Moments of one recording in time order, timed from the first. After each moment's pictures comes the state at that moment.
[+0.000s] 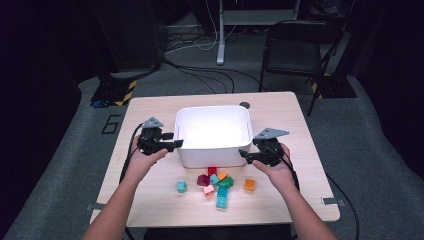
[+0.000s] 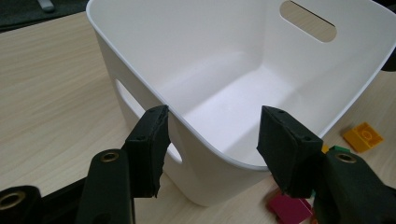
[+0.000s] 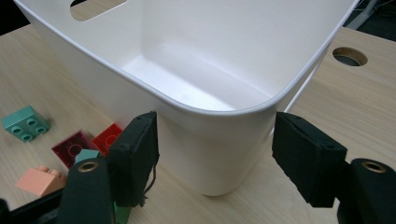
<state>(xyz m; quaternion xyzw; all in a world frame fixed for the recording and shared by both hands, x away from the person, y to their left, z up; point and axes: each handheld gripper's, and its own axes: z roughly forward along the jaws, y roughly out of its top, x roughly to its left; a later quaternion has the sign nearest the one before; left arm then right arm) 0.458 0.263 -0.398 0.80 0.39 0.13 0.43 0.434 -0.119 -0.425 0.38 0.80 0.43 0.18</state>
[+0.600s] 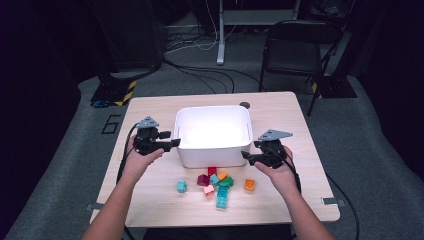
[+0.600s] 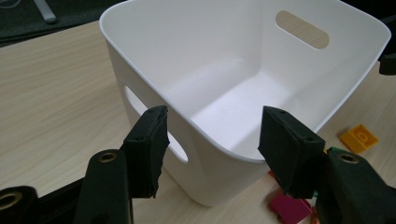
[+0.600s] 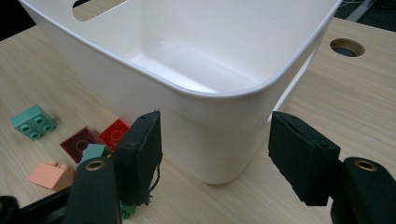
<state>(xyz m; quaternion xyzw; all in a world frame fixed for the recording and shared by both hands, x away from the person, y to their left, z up) 0.451 0.276 -0.391 0.80 0.38 0.14 0.45 0.425 -0.126 -0.422 0.39 0.80 0.43 0.17</state>
